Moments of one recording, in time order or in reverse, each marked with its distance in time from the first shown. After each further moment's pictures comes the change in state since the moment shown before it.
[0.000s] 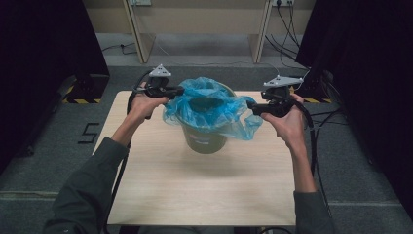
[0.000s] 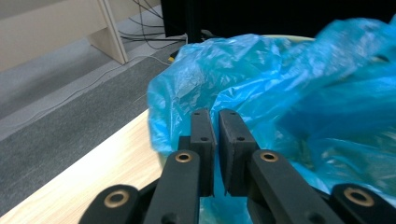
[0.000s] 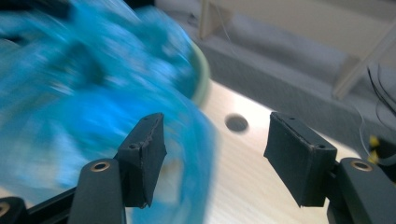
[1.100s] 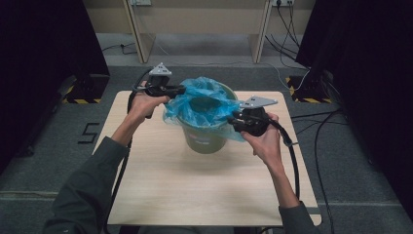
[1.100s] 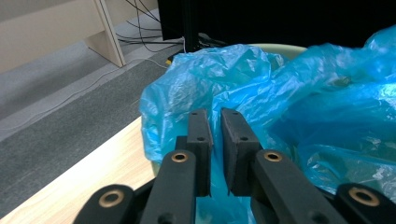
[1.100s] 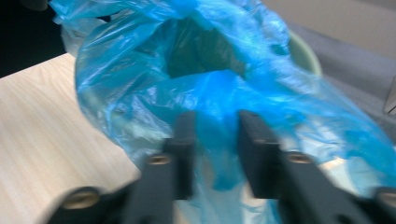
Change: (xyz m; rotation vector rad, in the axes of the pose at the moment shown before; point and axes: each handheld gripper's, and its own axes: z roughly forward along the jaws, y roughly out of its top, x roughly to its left) left arm -0.004 0.006 -0.004 -0.019 -0.018 -0.012; right arm 0.065 -0.025 0.020 -0.037 0.137 -0.047
